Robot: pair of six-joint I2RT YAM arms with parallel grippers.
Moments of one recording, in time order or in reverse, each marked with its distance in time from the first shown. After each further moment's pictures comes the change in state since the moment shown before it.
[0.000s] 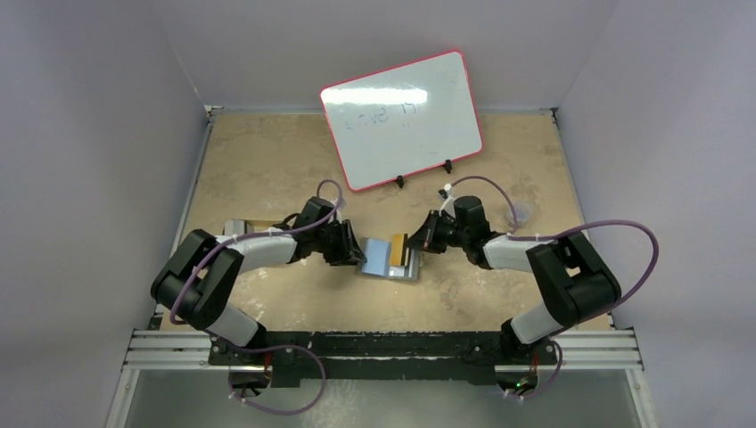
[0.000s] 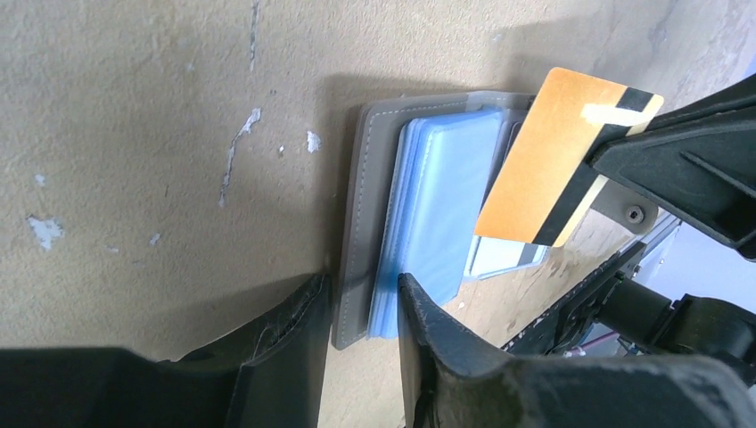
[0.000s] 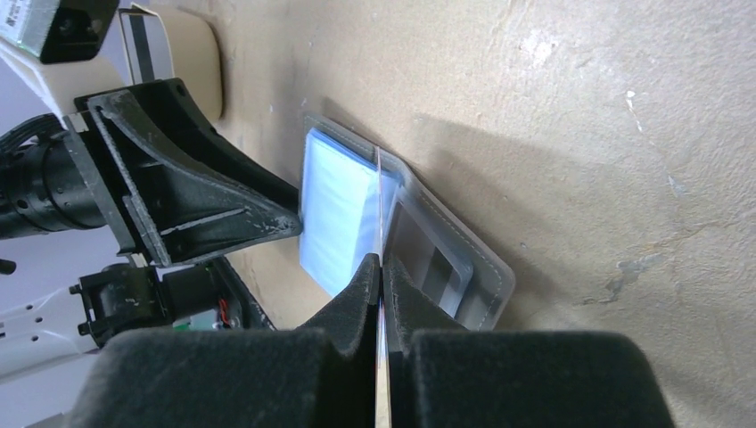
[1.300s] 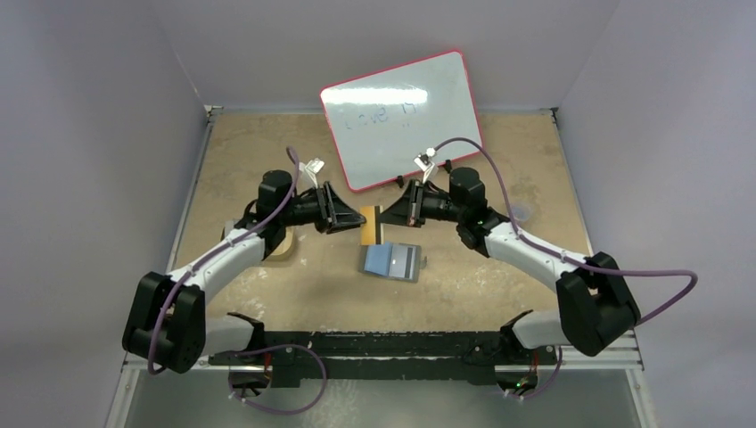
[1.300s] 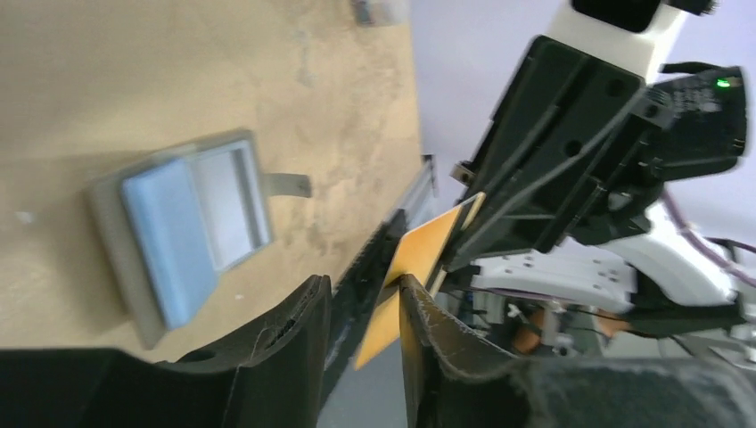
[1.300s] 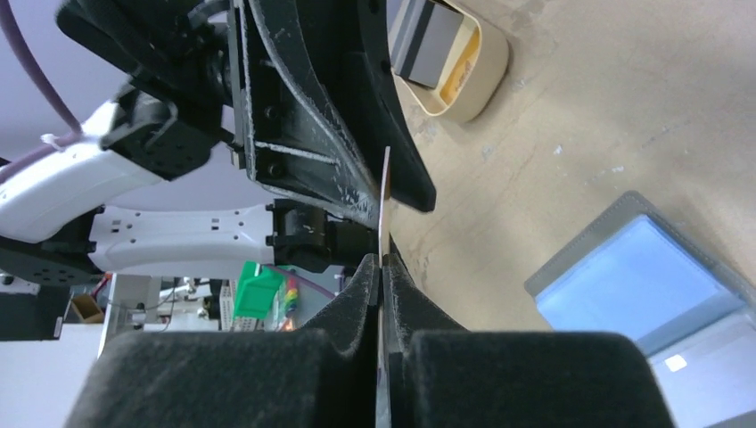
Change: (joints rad) left arm 0.208 -0.278 0.010 0.275 0.453 -0.230; right arm 0.116 -0.148 0.262 -0.018 -0.205 0.107
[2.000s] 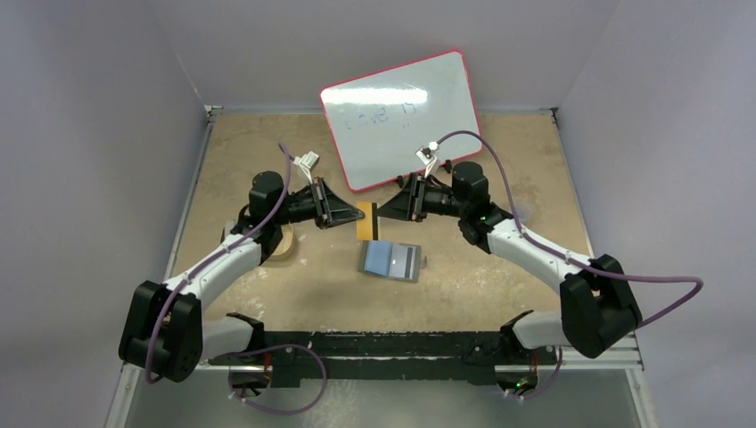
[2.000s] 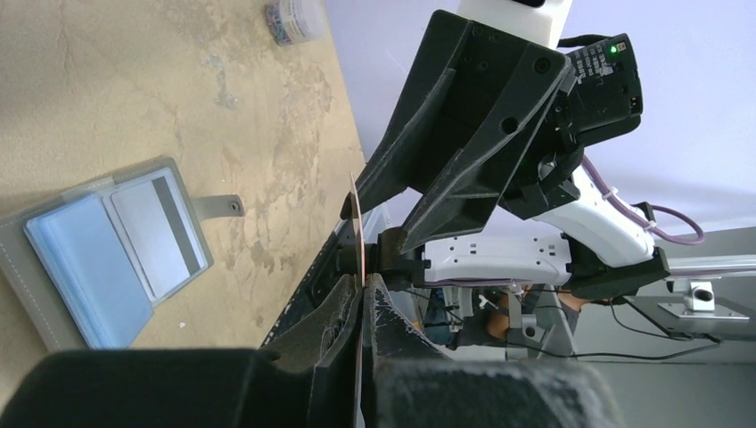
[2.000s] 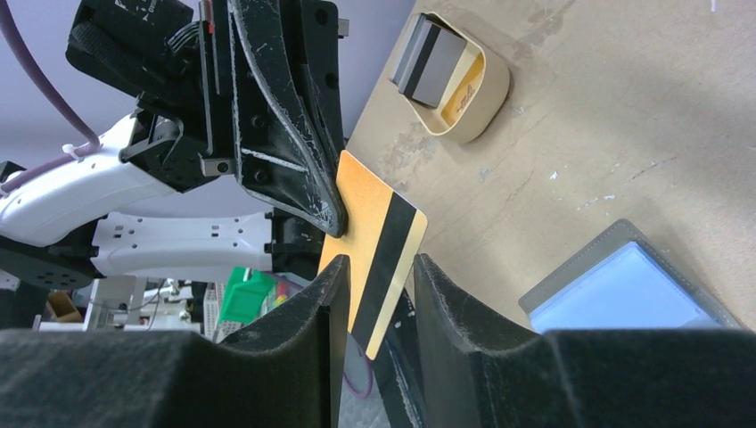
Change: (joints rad) left arm 0.007 -0.041 -0.018 0.132 0.050 -0.089; right arm -0.005 -0.018 0.028 -0.028 0.002 -0.040
